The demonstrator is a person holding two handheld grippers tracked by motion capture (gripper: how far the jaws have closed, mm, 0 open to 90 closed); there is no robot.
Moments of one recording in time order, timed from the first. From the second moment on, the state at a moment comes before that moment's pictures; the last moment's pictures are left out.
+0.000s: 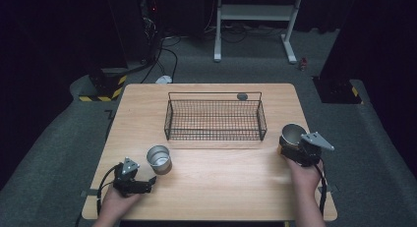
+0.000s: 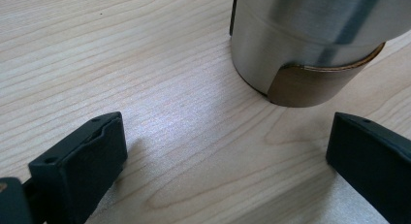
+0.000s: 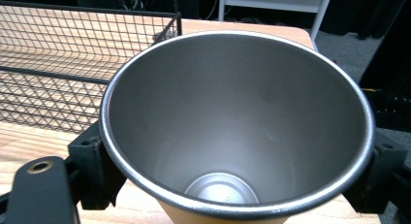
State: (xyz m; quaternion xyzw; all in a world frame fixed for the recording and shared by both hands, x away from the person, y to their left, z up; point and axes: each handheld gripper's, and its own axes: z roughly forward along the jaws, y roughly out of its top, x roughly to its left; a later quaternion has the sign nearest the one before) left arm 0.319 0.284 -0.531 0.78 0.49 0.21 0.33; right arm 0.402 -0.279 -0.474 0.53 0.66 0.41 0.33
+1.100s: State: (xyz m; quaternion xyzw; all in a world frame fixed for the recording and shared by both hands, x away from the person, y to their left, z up) left arm 0.319 0.284 -0.531 0.78 0.49 0.21 0.32; right arm 0.378 -0.262 -0.471 0.50 0.67 0.44 0.33
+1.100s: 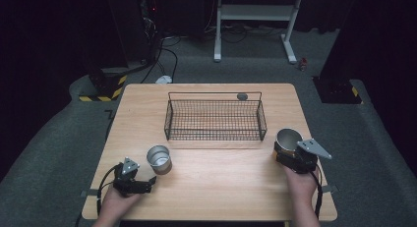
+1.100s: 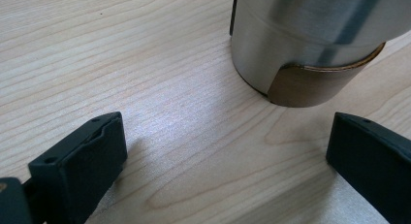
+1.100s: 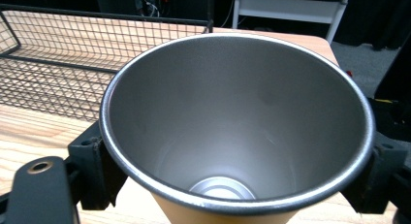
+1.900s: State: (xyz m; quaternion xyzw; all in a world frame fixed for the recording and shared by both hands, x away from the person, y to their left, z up) left arm 0.319 0.284 -0.531 0.78 0.49 0.21 0.33; right arm 0.372 -0.224 -0.468 0.47 0.69 0.46 0.31
